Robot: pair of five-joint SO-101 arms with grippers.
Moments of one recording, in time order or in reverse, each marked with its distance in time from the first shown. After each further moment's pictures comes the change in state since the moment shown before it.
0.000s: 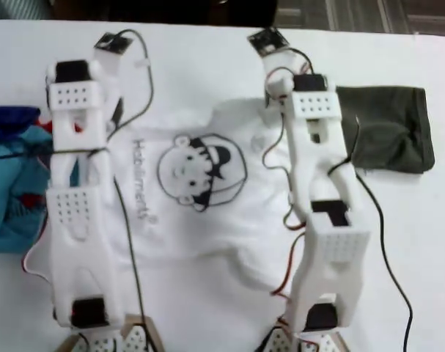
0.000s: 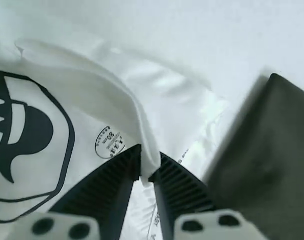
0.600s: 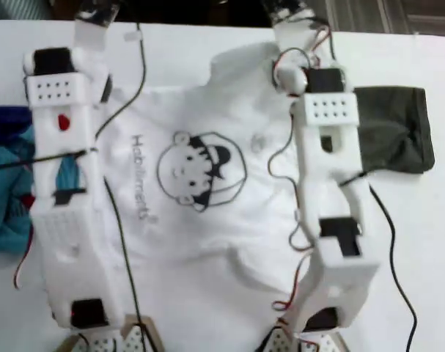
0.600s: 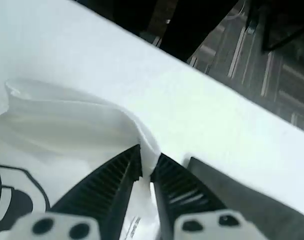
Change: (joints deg) left arm -0.7 -9.4 4.0 -6.6 0.0; right arm -0.2 -8.0 1.7 -15.8 0.0
